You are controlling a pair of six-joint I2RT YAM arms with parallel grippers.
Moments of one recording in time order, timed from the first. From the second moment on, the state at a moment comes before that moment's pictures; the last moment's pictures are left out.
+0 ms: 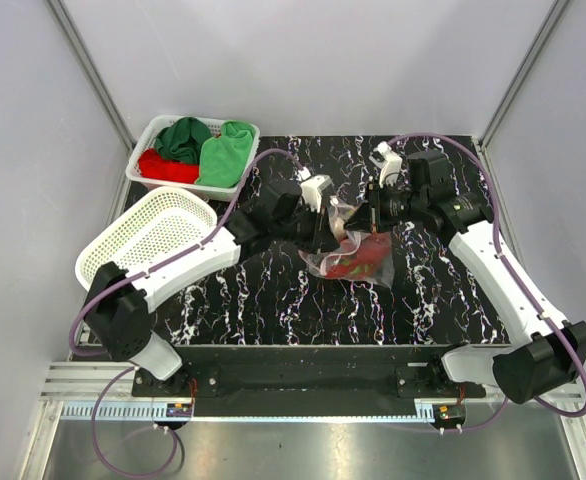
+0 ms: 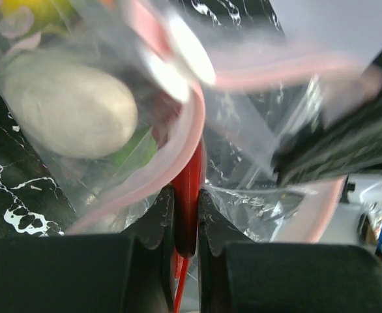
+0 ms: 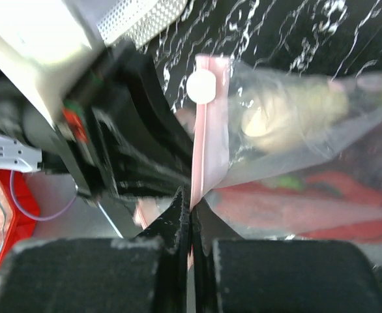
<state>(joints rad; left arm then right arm) -0.79 1.55 1.25 -0.26 0.40 -0.53 0.37 1.27 1.29 -0.69 -0.62 0.27</state>
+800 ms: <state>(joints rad) -0.81 1.45 1.04 -0.13 0.44 -0.58 0.37 1.28 1.29 -0.71 -0.64 0.27</state>
